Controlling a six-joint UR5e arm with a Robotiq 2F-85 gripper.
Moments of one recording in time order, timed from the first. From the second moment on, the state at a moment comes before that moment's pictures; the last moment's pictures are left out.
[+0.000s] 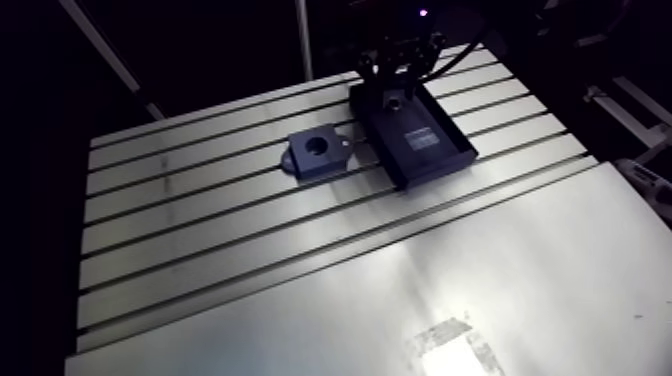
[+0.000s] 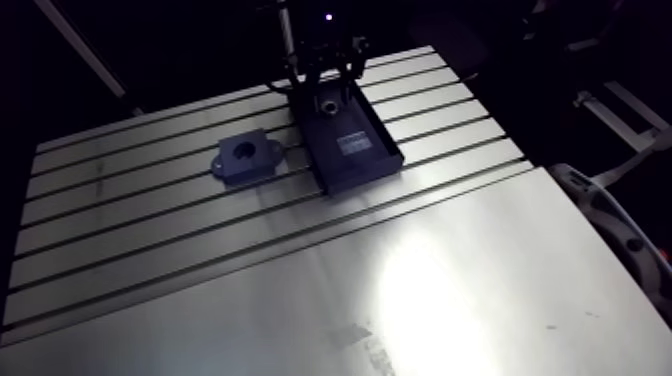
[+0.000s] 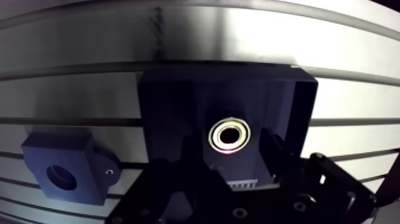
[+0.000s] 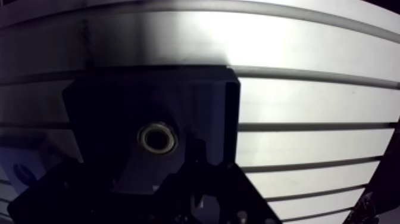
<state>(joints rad) -0.37 -0.97 1.60 -2.07 -1.64 -1.96</state>
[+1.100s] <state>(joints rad) -0.37 -0.96 1.59 -2.07 -1.65 -1.96</state>
